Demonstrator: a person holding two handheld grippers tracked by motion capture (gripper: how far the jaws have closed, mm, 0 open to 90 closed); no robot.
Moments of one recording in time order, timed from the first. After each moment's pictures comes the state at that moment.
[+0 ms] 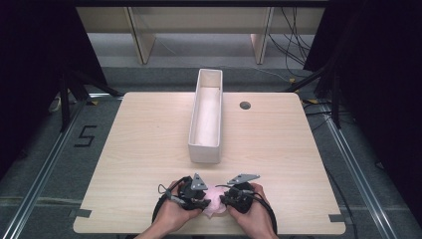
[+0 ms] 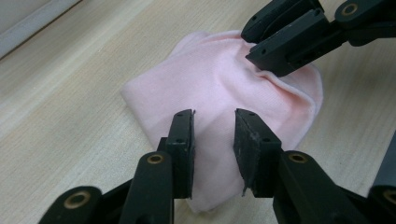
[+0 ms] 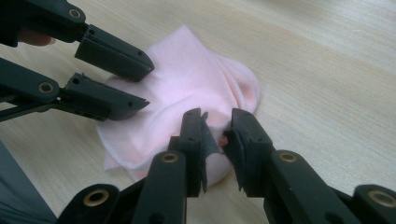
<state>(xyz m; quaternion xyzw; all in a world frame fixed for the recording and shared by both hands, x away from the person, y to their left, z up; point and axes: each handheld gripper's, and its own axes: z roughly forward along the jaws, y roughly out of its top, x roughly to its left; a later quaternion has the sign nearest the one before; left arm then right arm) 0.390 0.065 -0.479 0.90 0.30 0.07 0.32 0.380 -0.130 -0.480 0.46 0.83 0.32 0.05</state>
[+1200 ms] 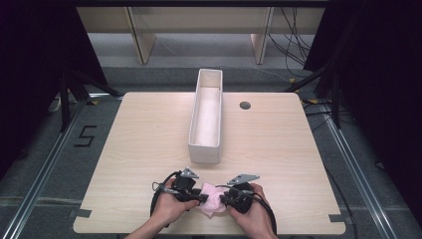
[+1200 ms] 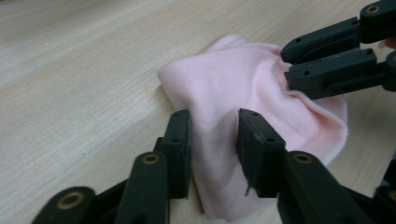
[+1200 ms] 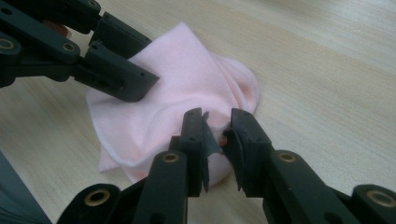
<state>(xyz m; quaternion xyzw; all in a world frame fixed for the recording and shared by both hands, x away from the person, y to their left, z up) 0.410 0.081 -0.491 0.85 0.40 0.00 0.34 0.381 -0.129 -0.483 0.46 0.83 0.32 0.06</state>
